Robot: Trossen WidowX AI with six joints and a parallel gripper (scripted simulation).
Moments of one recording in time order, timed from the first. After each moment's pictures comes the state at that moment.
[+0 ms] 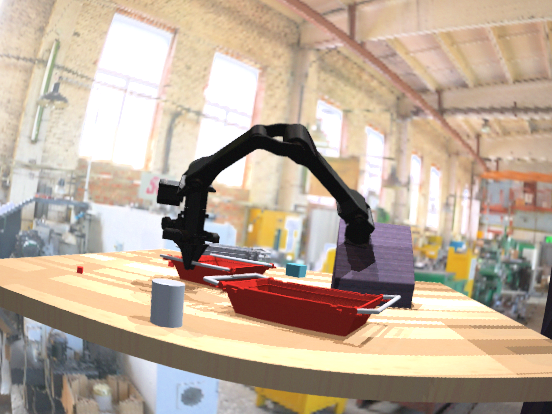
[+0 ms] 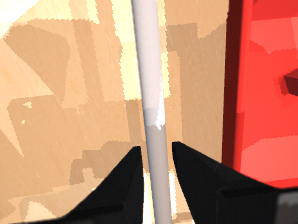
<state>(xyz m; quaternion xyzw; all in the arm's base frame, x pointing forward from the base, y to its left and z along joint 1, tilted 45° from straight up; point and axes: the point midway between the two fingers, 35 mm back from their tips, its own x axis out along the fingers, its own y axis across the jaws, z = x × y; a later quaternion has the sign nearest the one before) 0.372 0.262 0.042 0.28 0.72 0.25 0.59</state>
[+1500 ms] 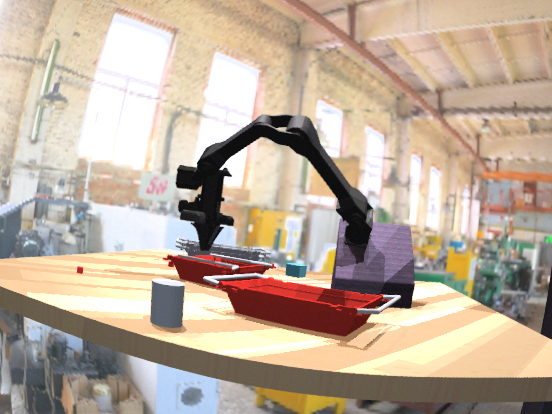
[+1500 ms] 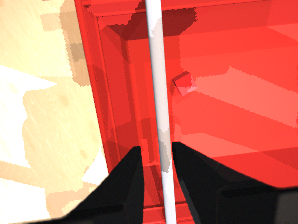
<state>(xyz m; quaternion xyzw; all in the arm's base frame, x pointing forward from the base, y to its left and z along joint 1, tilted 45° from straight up) 0.373 0.177 0.026 0.29 0.72 0.24 0.59</state>
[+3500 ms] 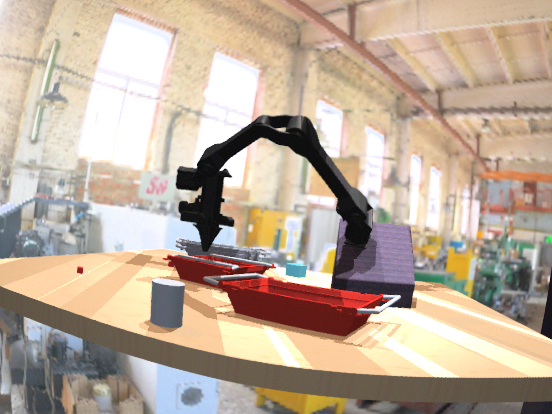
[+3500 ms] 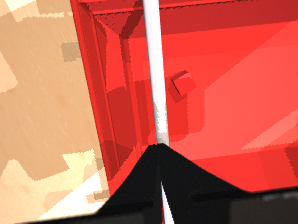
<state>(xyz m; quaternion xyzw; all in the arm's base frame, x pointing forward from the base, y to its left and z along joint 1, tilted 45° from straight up) 0.373 0.177 0.024 0.28 0.72 0.24 0.59</state>
